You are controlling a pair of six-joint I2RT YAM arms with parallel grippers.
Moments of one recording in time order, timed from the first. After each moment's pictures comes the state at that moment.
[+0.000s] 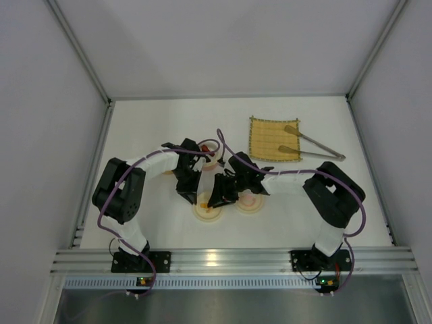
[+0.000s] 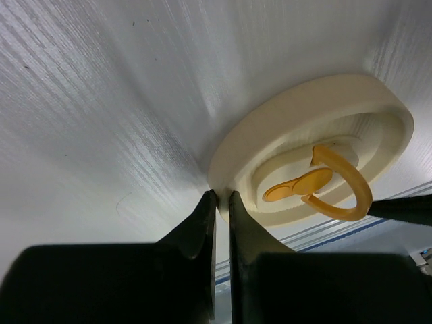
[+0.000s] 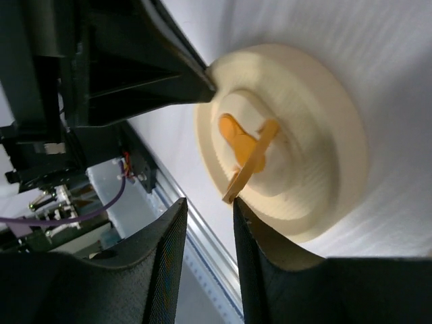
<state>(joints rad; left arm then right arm) -0.47 1.78 1.10 -0.84 0.29 -0.24 0.81 1.76 0.91 0.02 -0.57 0.82</state>
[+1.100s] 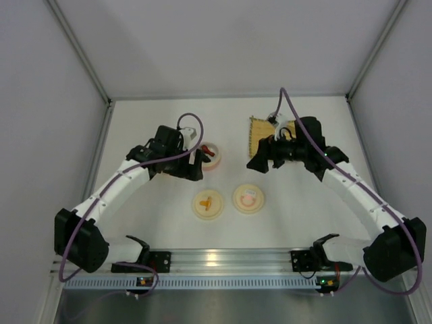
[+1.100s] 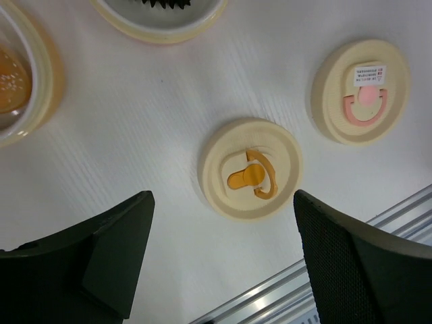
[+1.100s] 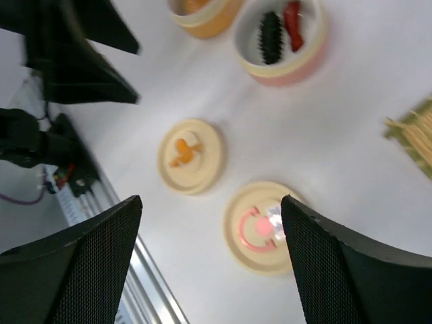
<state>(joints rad) -0.46 1.32 1.08 -0.71 0.19 -0.20 0.45 1.21 1.03 -0.39 -0.64 0.17</state>
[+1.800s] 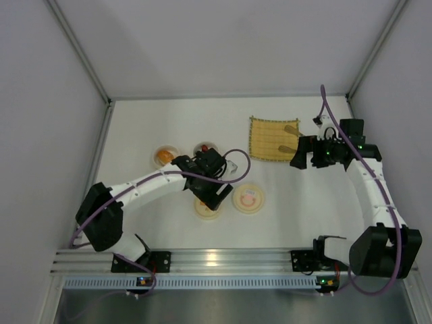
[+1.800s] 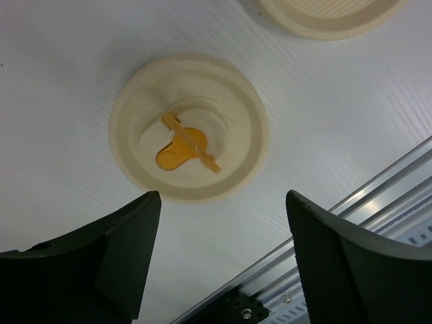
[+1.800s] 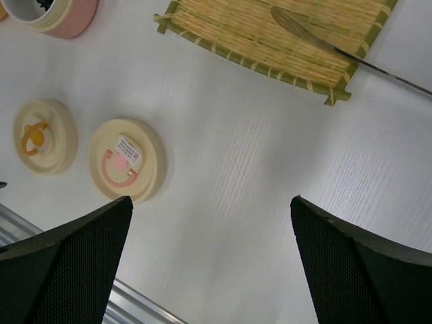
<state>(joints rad) -0.85 1.50 1.12 -0.81 0.08 -0.08 -0.08 1.21 1.07 -0.78 -0.52 -0.13</state>
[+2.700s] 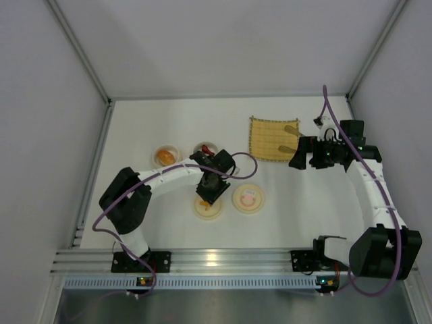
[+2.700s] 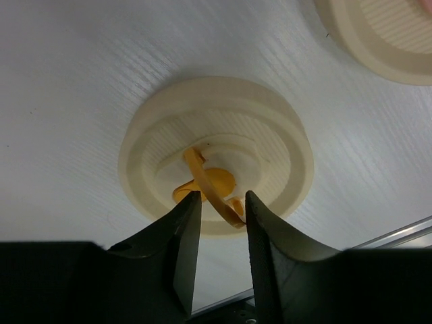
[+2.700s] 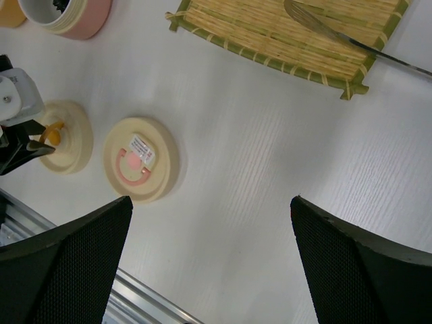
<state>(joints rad) -0.84 1.74 1.20 -0.82 -0.01 -0.11 -0.09 1.20 1.05 -0.79 -0.56 -0.09</state>
